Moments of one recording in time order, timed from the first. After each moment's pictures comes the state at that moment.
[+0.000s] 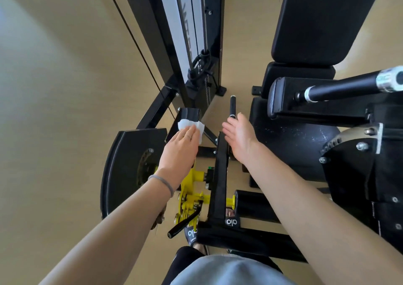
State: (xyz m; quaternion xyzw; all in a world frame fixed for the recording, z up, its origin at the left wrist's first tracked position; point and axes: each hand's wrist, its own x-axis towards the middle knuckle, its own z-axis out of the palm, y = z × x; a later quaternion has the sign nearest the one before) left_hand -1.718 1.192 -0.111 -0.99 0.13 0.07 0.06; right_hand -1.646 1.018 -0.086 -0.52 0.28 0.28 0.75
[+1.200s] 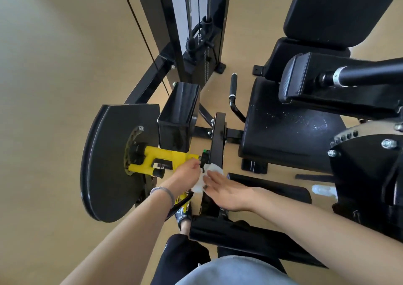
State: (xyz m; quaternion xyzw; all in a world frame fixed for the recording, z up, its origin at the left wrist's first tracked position) left_hand -1.774 1.153 -0.191 -0.78 -0.28 0.36 -0.44; right_hand -1.764 0.991 -0.185 -0.77 -0.18 0.59 0.18
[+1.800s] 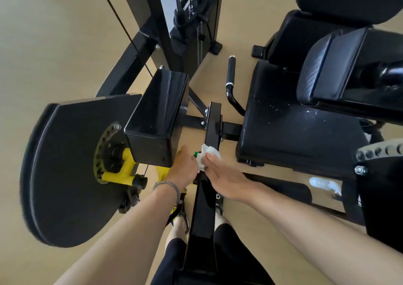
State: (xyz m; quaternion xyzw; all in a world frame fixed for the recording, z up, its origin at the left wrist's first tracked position) left_hand -1.719 1.137 -0.269 -0.81 -0.30 0.30 -0.41; right_hand -1.707 0.984 -0.251 -0.81 -0.17 0.51 0.24
